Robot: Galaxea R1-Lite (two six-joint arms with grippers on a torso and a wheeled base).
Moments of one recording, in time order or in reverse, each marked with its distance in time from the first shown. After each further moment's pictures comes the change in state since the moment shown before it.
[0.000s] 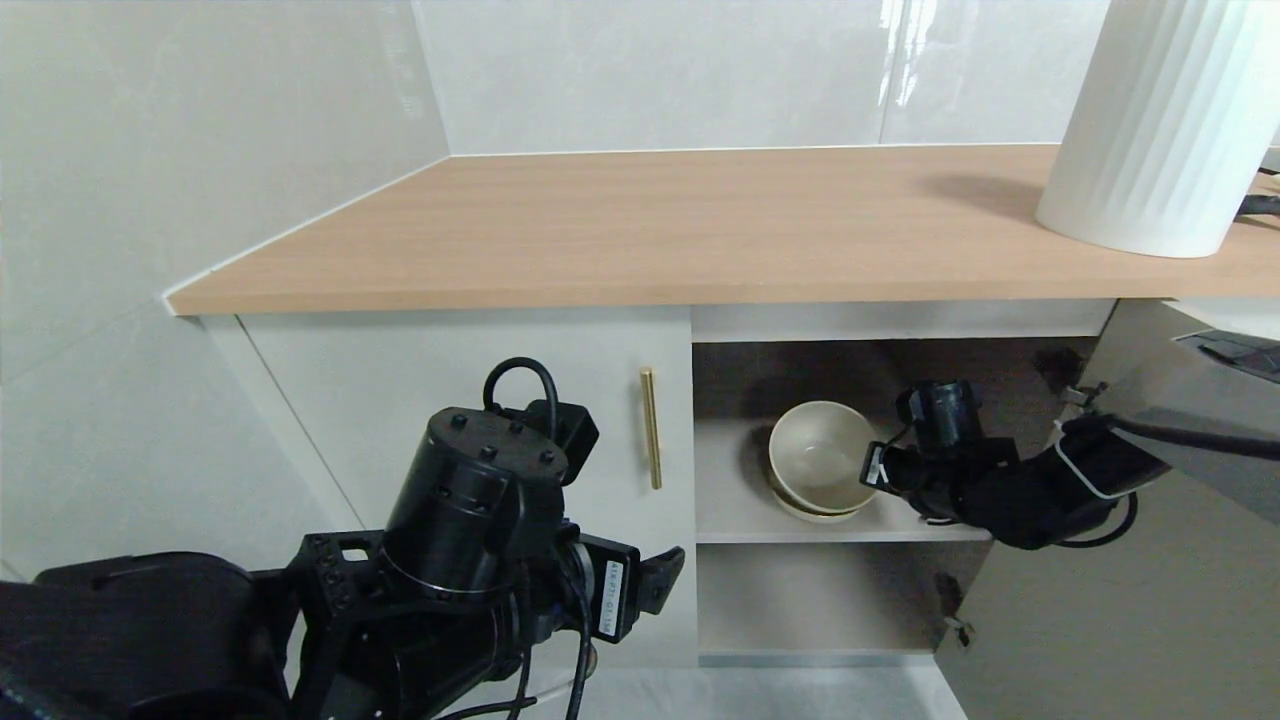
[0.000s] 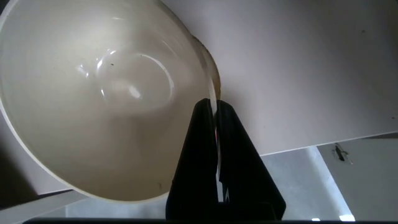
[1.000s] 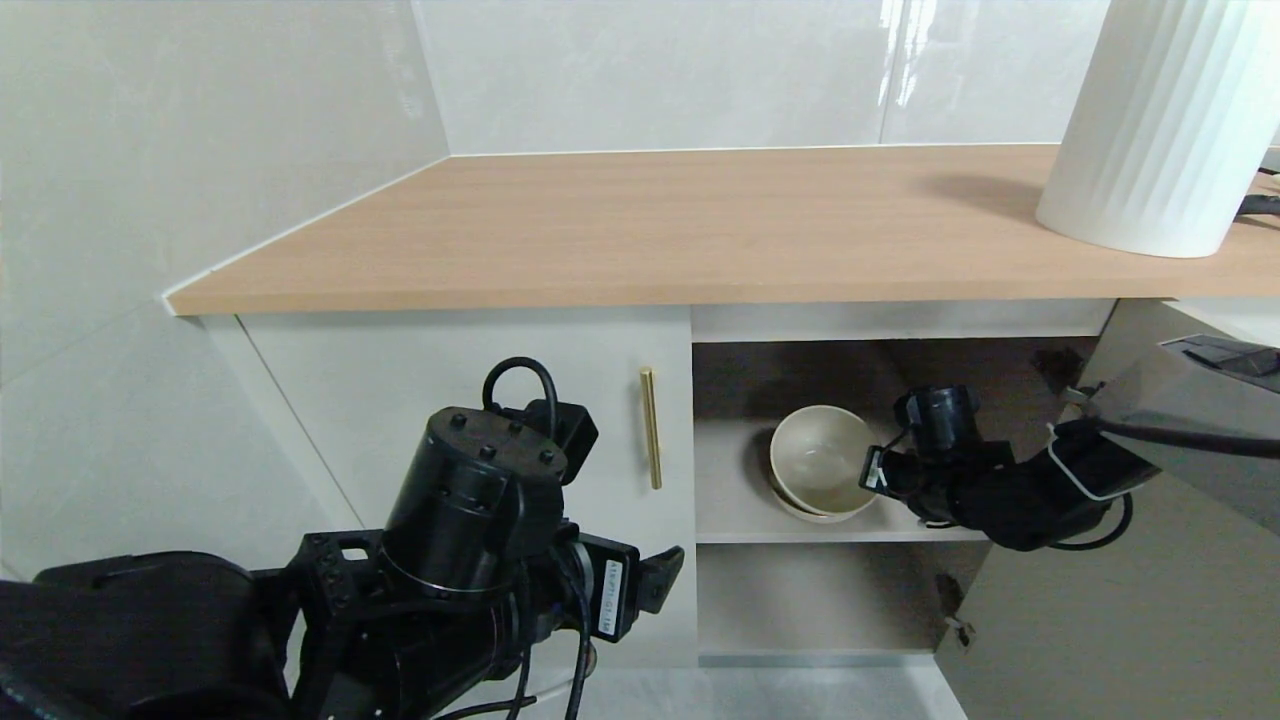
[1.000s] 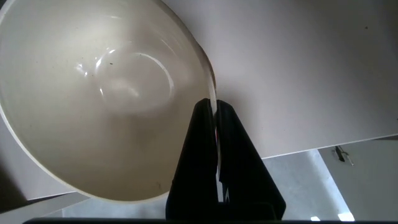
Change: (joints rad) left arm 0.001 0.000 0.000 0.000 0.000 0.000; right arm -0.002 0.023 -0.009 0.000 0.002 -0.001
